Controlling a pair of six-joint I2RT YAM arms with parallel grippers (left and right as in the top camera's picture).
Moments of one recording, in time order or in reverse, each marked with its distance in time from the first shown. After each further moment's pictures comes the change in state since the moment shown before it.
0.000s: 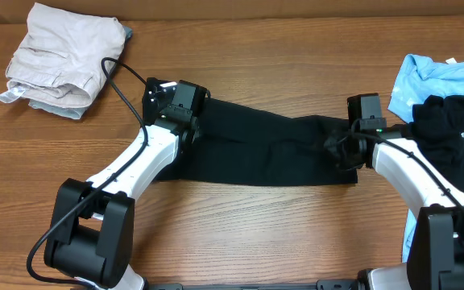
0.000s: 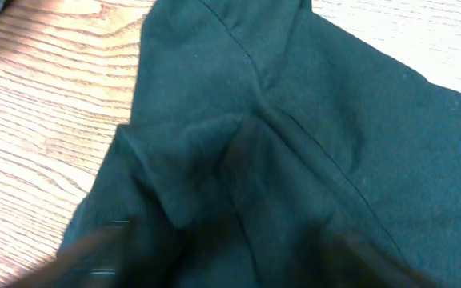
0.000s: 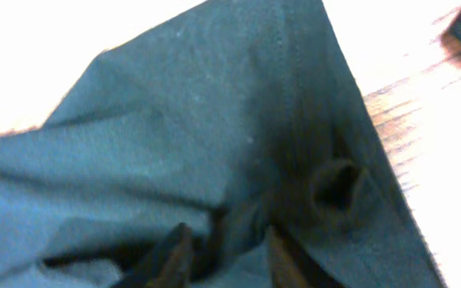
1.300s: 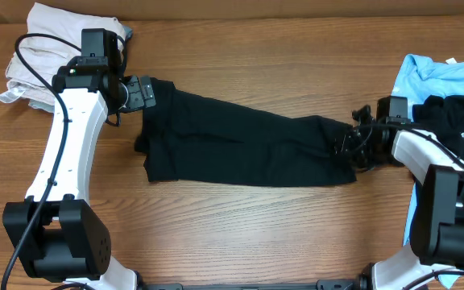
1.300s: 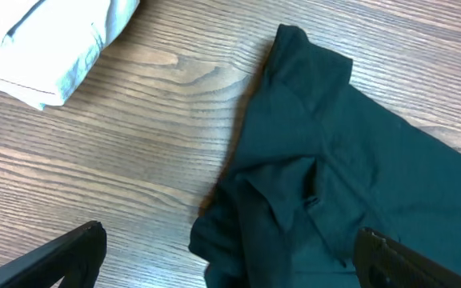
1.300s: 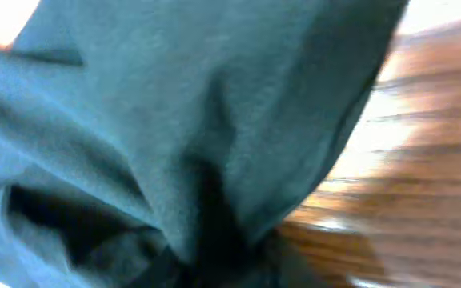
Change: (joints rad) left arm 0.360 -0.003 0.418 -0.453 0.391 0.280; right arm -0.205 0.188 0.016 0.016 -0.384 -0.451
